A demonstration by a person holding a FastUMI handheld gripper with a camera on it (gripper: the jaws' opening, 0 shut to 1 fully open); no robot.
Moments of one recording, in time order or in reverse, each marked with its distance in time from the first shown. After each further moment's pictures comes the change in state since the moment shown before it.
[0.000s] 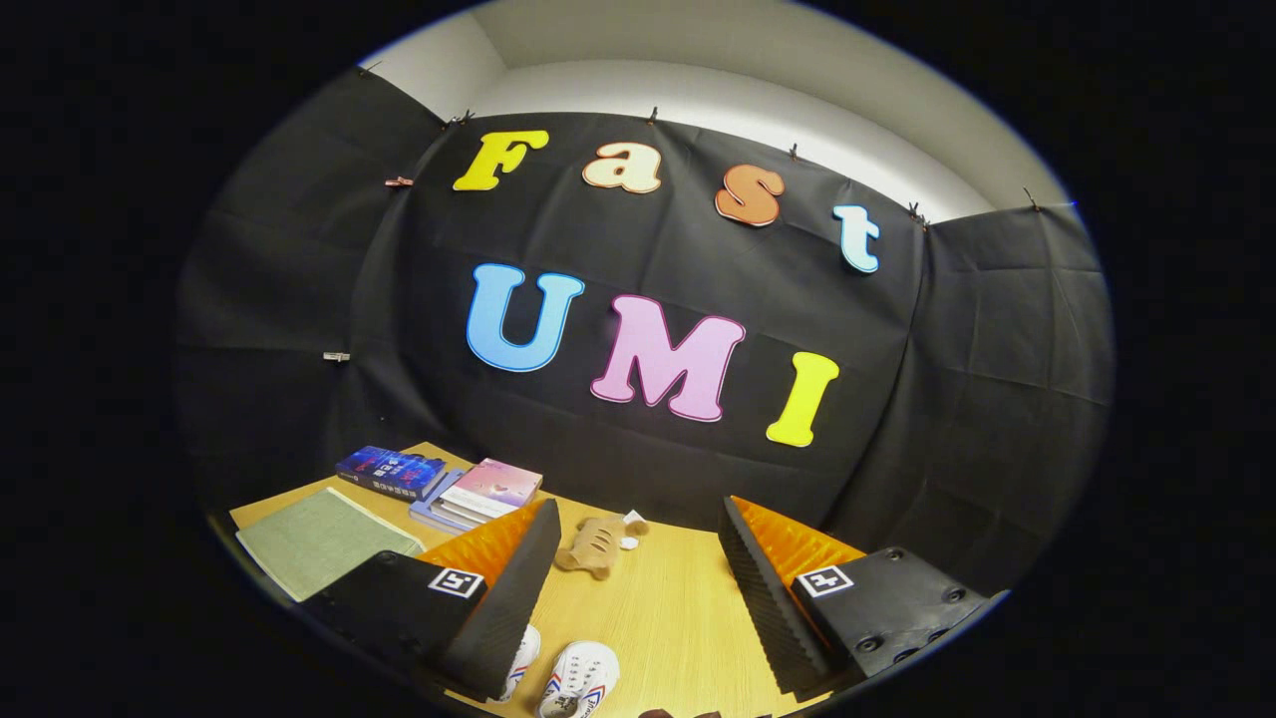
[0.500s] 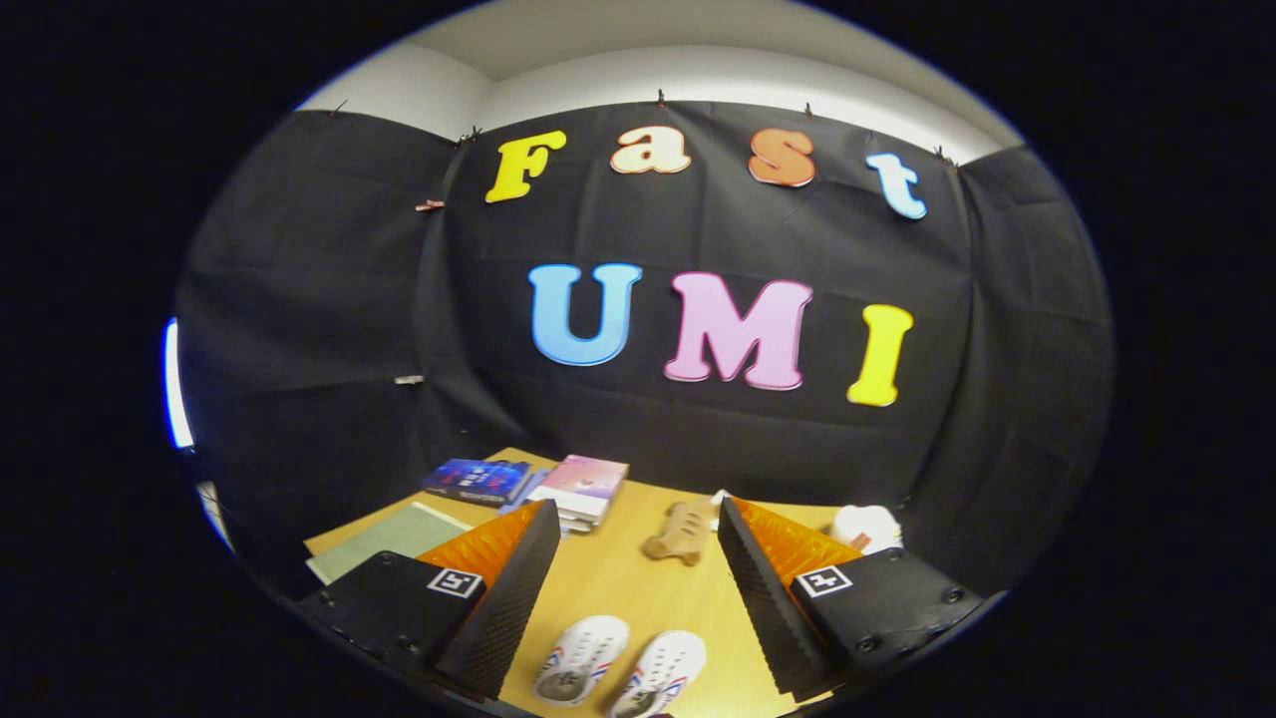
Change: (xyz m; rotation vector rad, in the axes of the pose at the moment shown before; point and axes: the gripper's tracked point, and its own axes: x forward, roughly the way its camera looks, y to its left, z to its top) arm -0.005 0.076 -0.021 0.220 0.087 0.327
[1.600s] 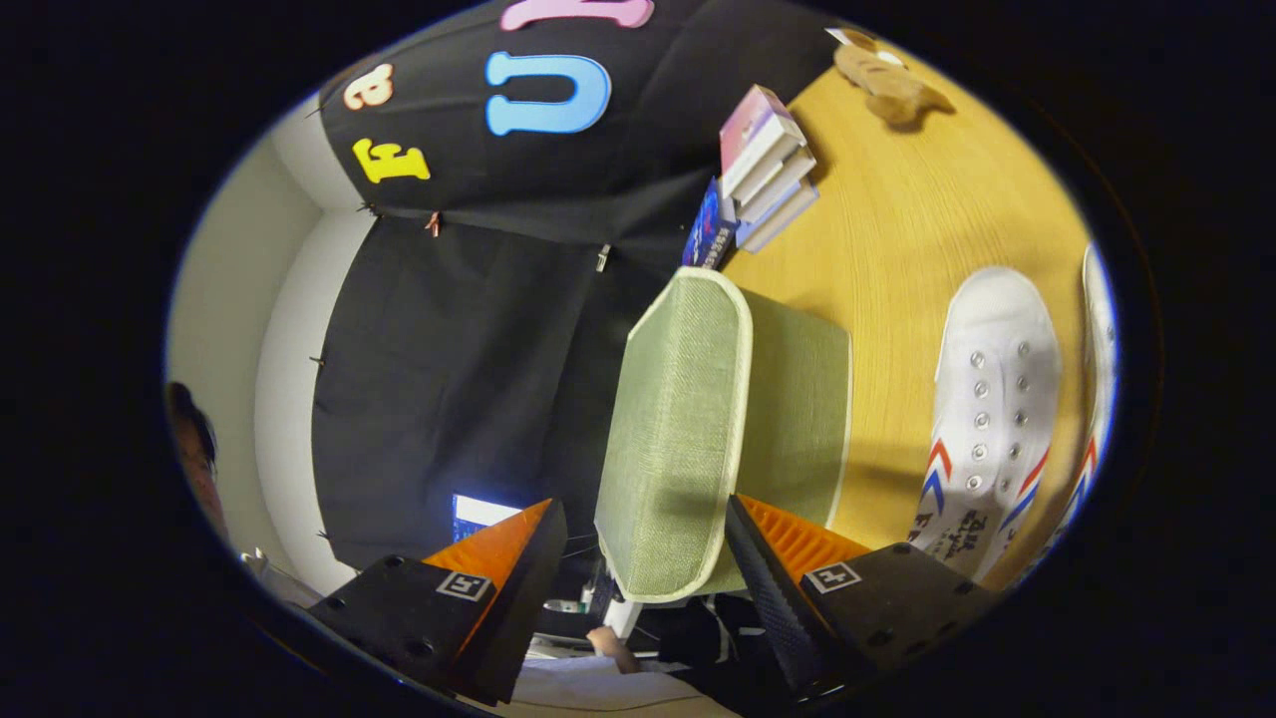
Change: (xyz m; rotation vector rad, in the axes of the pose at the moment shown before) arm 0.029 0.151 -0.208 1.108 0.730 0.821
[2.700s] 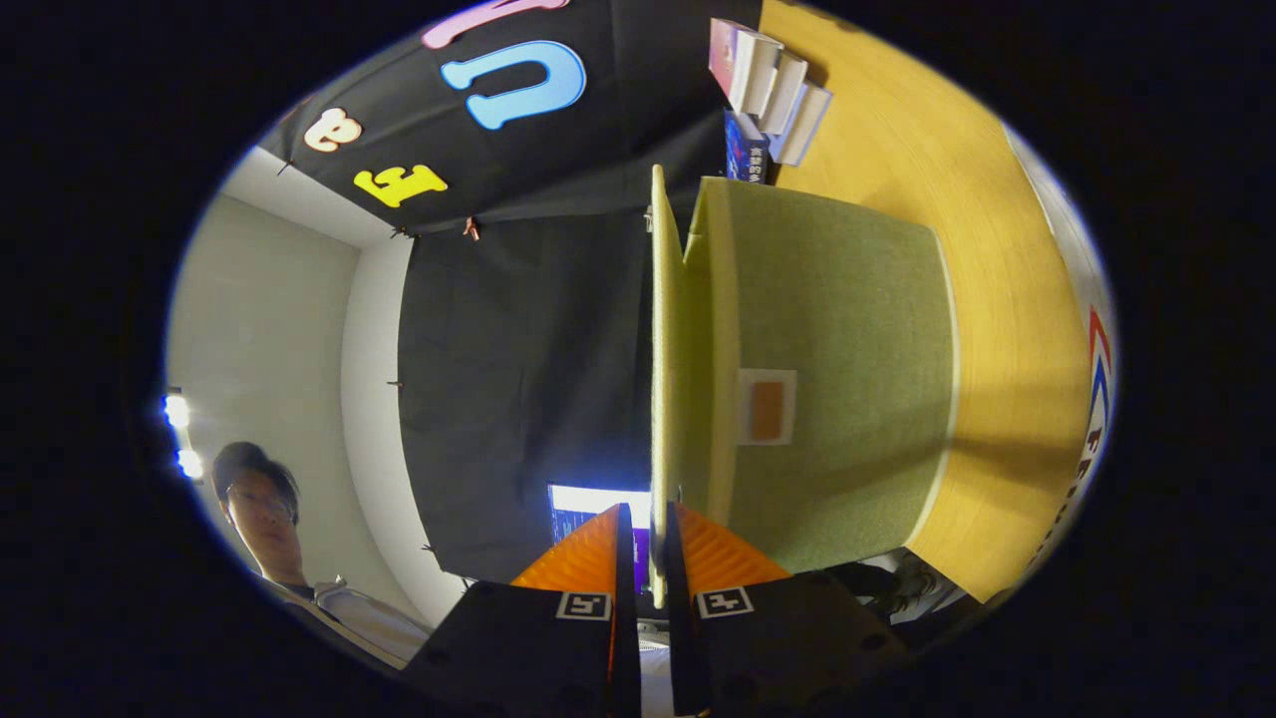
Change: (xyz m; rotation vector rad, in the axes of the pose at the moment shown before) arm 0.039 0.054 -0.037 0.096 0.066 0.235
